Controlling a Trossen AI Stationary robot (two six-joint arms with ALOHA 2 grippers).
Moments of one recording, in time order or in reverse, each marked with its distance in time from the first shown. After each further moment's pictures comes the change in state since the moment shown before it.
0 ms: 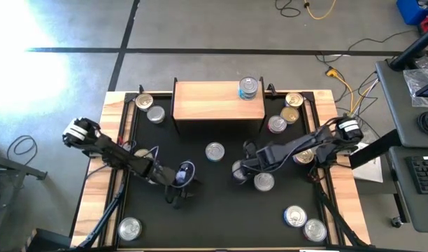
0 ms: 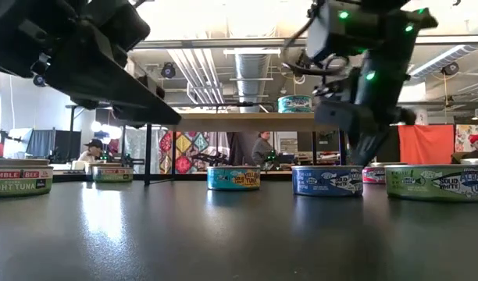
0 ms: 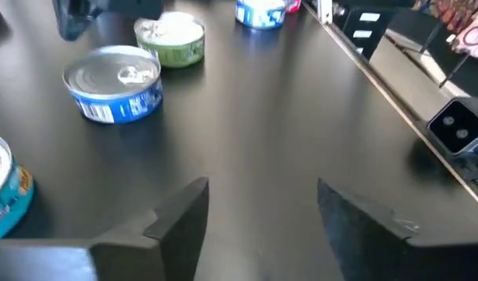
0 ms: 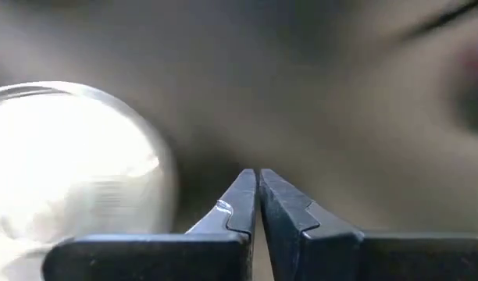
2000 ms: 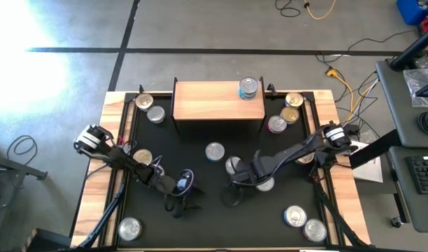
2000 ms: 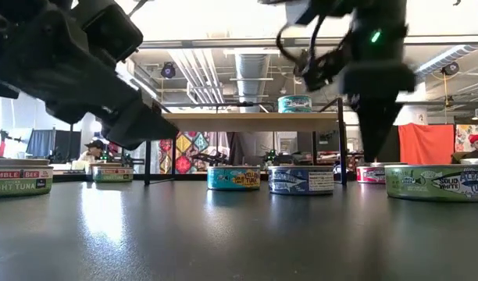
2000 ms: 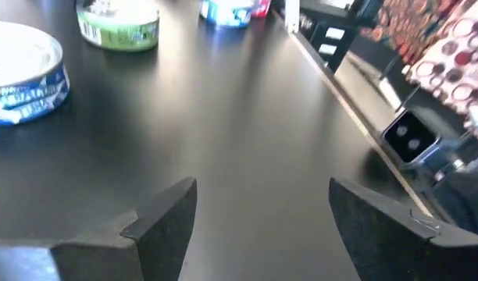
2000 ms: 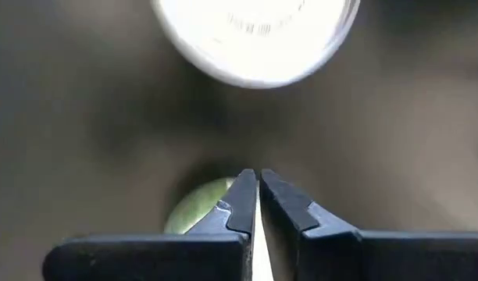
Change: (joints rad) left arm -0.075 0.185 -0.010 0.290 0.002 -0.129; right arm 0.101 0.160 0.310 -0.277 -0.178 -0.296
